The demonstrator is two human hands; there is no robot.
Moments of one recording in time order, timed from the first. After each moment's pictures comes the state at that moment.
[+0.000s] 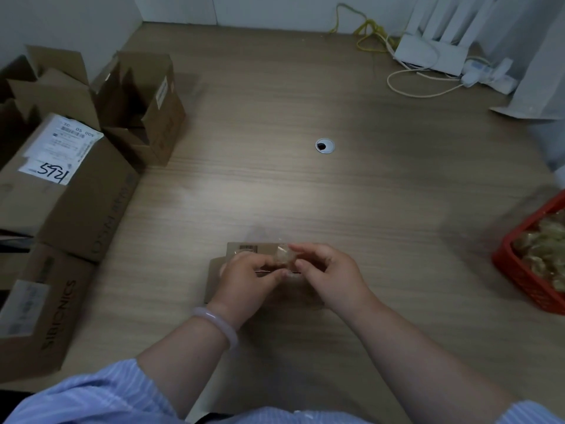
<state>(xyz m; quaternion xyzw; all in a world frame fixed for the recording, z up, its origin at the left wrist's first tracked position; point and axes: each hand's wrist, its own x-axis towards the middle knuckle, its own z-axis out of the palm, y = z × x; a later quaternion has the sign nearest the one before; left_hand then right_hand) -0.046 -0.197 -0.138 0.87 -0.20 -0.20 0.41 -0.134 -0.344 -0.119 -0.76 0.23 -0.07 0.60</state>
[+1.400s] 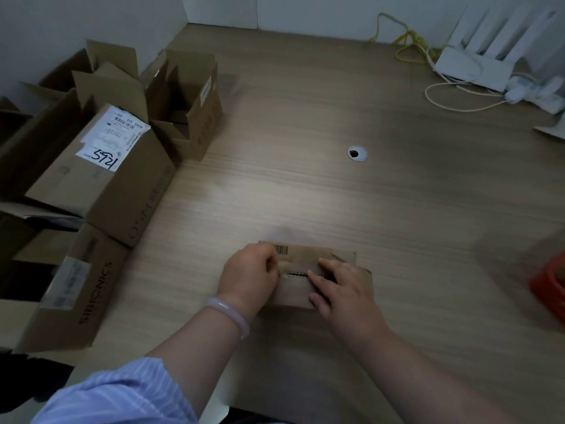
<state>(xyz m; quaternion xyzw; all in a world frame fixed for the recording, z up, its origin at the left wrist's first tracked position) -0.027 -0.172 -0.124 0.94 -0.22 -0.10 0.24 -0.146 -0.326 -0.165 -0.97 0.11 -0.07 0.20</state>
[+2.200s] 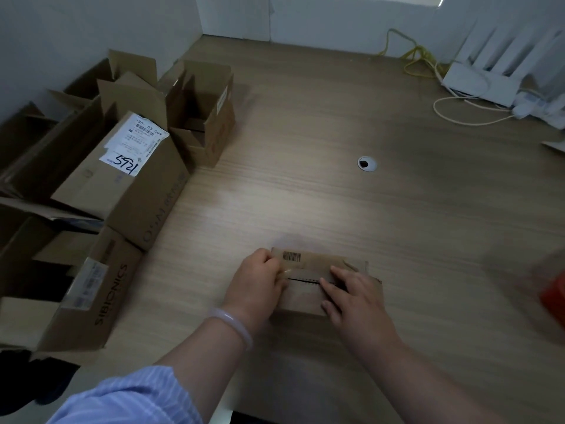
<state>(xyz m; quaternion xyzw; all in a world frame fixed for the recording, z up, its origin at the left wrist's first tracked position) -0.022 -0.150 -0.135 0.91 -0.31 -0.08 0.25 -0.146 -0.322 -0.168 -0.98 0.10 -0.10 0.16</state>
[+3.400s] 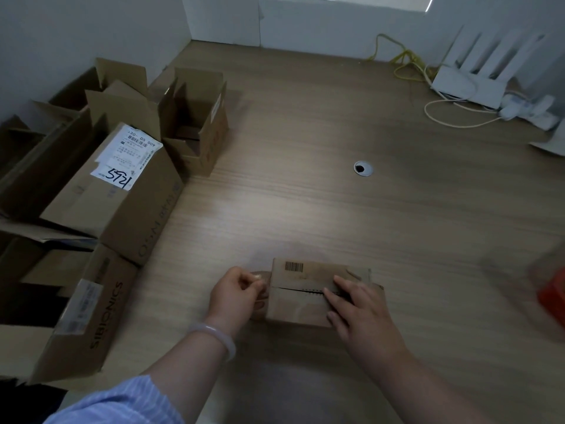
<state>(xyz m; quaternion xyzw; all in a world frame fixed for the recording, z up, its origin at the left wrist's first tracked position) -0.005 -0.129 -0.160 0.81 0.09 -0.23 0.53 -0.151 -0.321 -0.172 -0.98 0.11 -0.08 0.16</state>
